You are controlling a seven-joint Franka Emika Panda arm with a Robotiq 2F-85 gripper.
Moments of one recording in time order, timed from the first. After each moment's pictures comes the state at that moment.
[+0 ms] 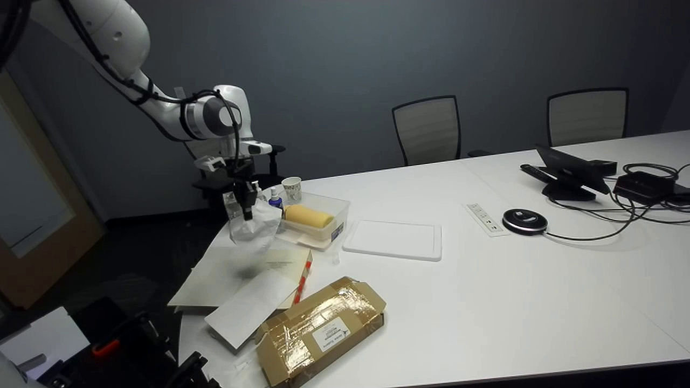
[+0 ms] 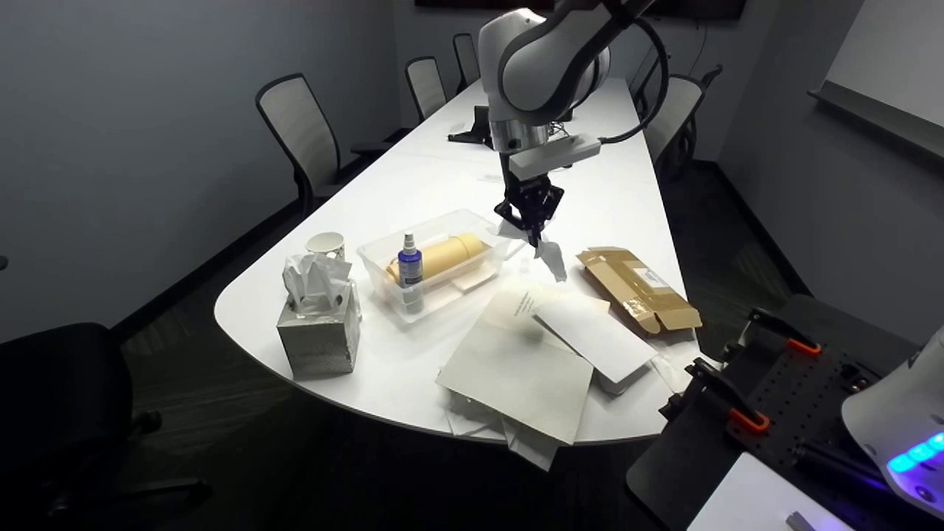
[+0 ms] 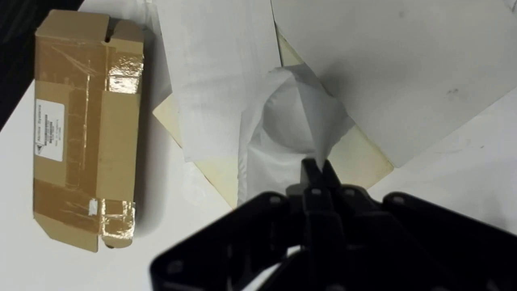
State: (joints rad) arm 0.20 0.44 0.01 -2.01 -0.10 2.21 0.54
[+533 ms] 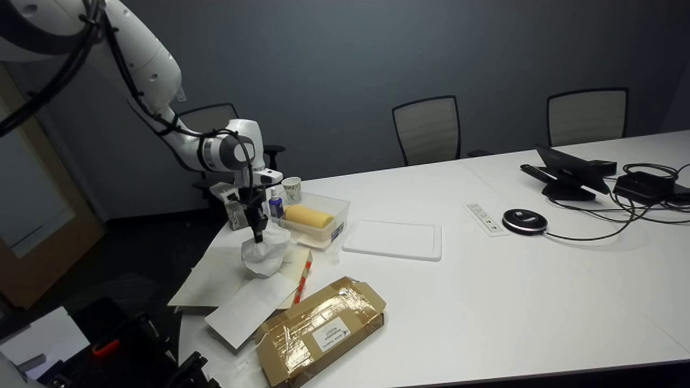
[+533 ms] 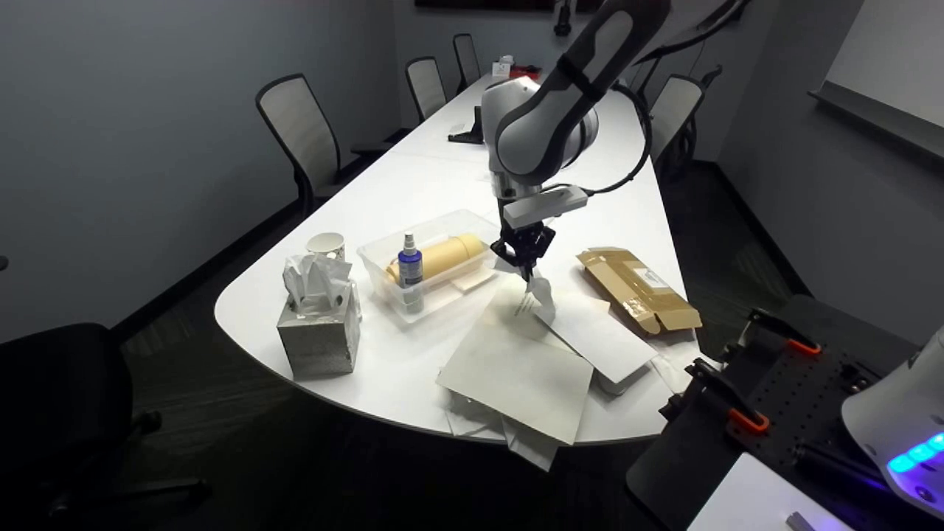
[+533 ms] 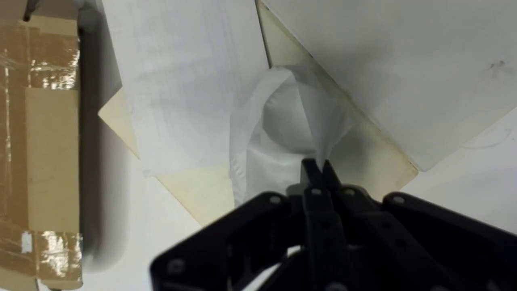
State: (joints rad) arm 0.20 0.63 -0.01 -1.97 -0.06 2.39 0.54
